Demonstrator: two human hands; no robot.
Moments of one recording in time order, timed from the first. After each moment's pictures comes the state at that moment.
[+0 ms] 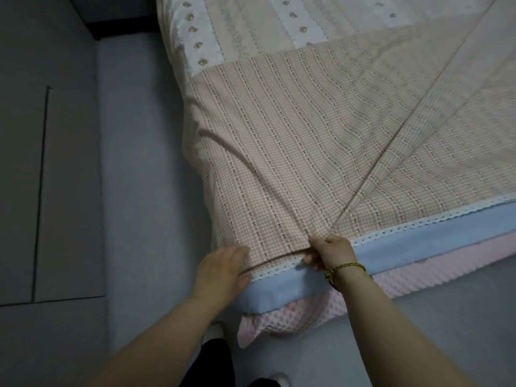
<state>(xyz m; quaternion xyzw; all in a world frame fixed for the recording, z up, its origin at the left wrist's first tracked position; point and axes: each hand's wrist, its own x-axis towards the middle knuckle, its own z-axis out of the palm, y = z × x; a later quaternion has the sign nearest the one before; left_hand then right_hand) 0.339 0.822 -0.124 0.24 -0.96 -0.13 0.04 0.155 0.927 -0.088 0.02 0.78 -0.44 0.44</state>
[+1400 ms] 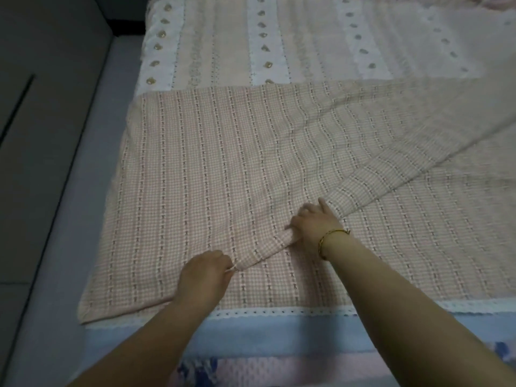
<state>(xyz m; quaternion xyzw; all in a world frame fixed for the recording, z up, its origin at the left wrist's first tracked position) 0.077 0.887 -0.093 0.37 -0.92 -0.11 0.08 -0.152 0.905 -0.056 -0.63 0.70 0.28 0.21</state>
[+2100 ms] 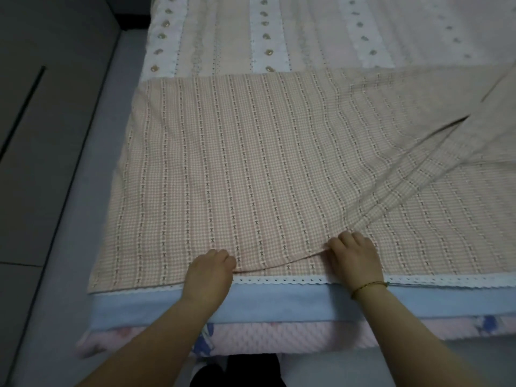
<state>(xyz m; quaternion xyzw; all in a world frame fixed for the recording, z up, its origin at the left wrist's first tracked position) 0.083 0.940 -0.118 0.36 -0.93 -0.07 0.05 -0.168 1.036 -0.090 -0.64 0.77 0.04 0.02</state>
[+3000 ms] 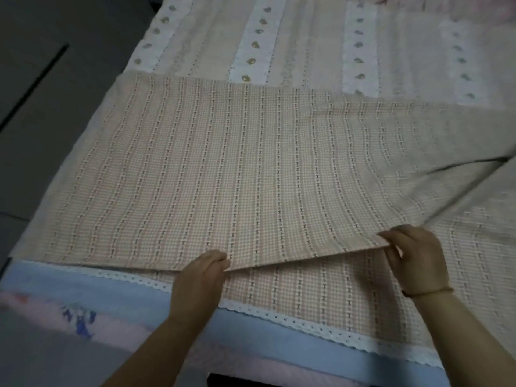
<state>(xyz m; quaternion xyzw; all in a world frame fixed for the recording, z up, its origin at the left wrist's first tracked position) -0.108 1.016 -0.082 0.50 -0.84 -0.07 0.20 -0.446 1.050 -0.036 -0.70 0.69 -0.18 -0.04</state>
